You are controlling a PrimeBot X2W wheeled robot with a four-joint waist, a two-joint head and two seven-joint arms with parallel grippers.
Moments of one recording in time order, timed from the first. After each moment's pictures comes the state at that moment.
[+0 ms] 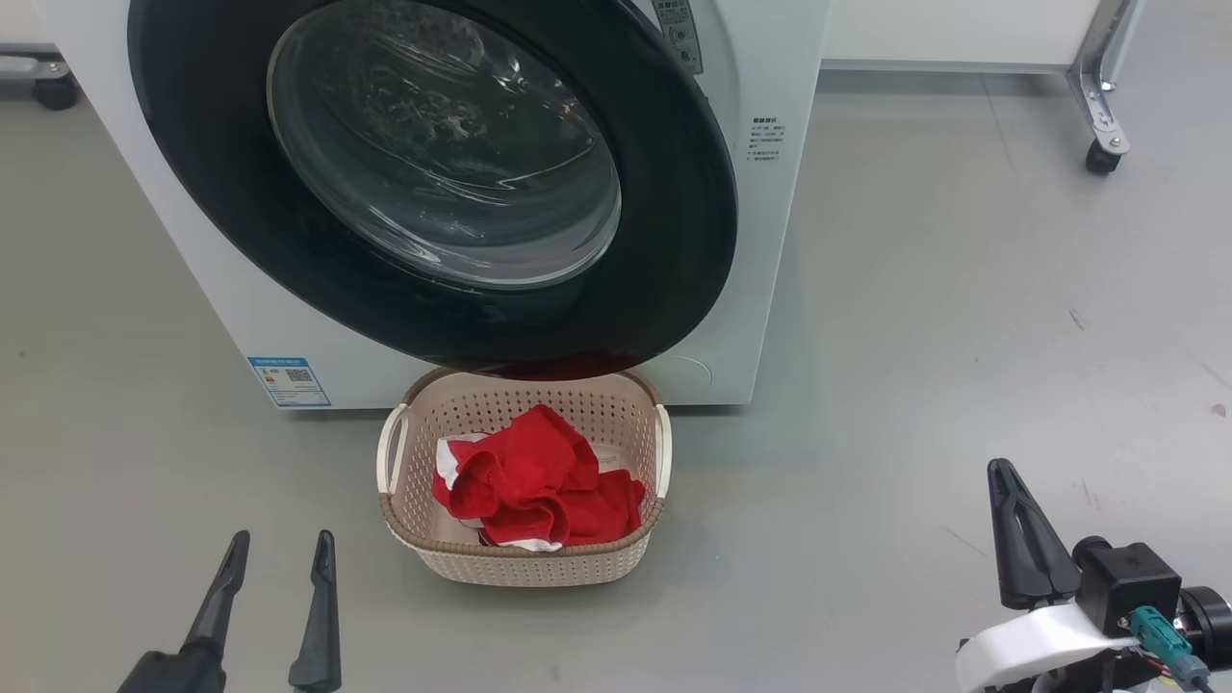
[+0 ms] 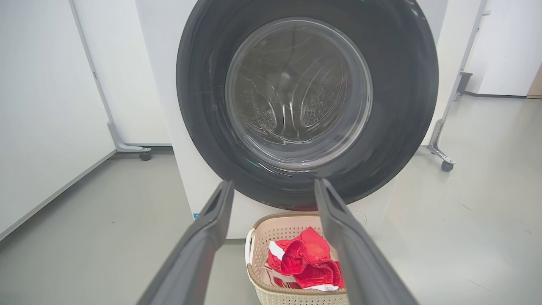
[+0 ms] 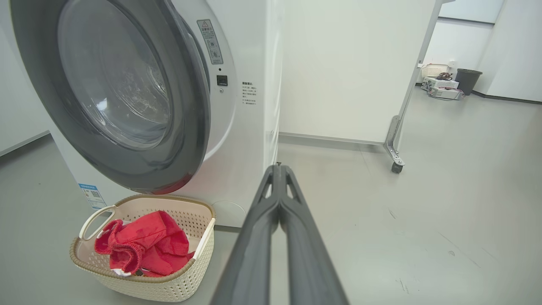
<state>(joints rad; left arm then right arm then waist) 0.19 0.20 -0.21 -0.07 -0.41 0.12 -0.23 0.14 -0.11 0.12 0.02 0.20 -0.06 -0.20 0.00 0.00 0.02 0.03</state>
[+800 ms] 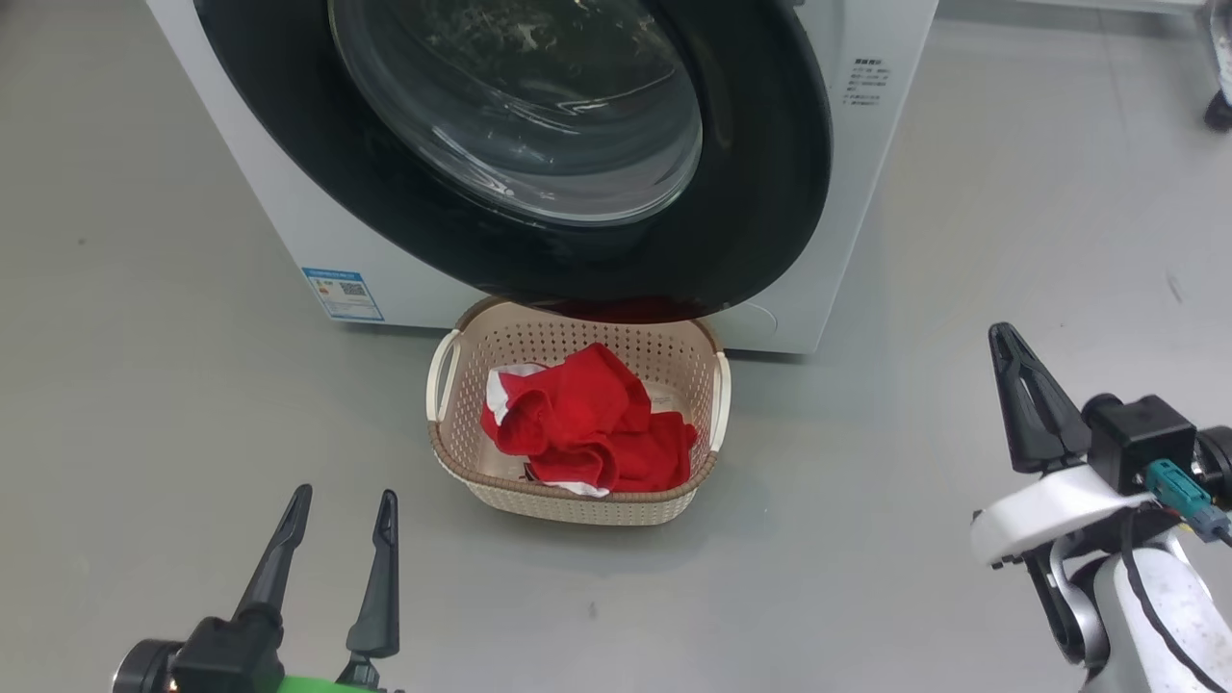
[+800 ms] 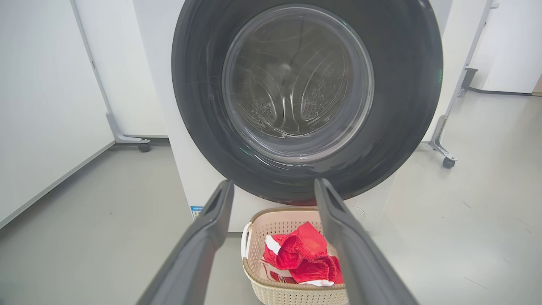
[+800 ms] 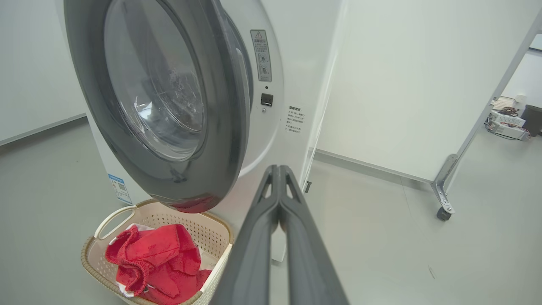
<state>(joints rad) 0.14 0.16 -0.28 -0.12 -0.37 0.12 -0.22 -0.09 -0.20 0.14 0.06 0.20 0.01 -0.11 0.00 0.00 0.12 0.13</state>
